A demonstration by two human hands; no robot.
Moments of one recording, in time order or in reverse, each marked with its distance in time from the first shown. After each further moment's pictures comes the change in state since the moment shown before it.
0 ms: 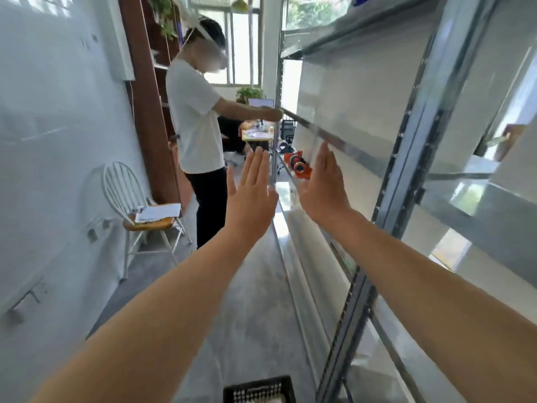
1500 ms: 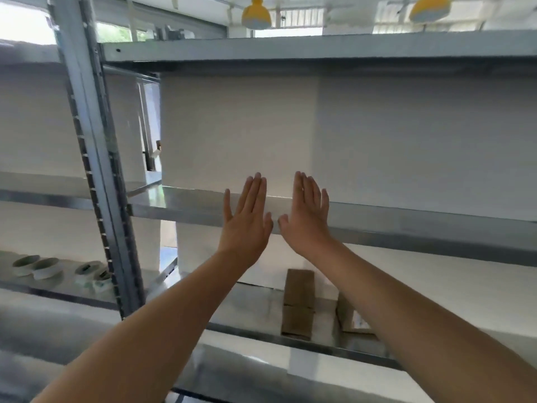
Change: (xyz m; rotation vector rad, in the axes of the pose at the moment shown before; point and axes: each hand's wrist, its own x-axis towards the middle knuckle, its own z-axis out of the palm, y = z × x) left_hand -0.152 0.291 -0.154 -0.702 -0.115 0.962; right_hand -0.320 -0.043 -0.298 -0.941 0.440 0.785
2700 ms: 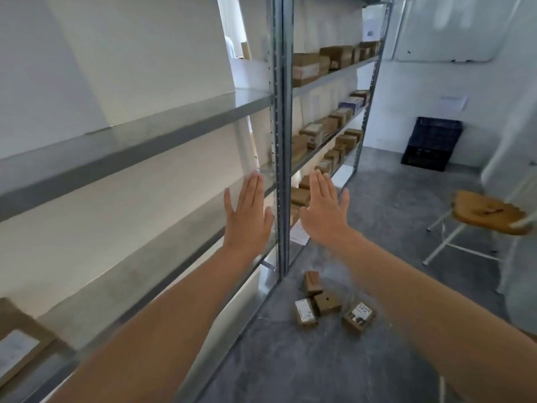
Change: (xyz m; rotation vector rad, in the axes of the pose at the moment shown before) left_hand -0.155 0.725 0.053 -0.798 -0.363 0.876; right_hand -0.458 0.513 -0.337 -0.539 0.052 1.183
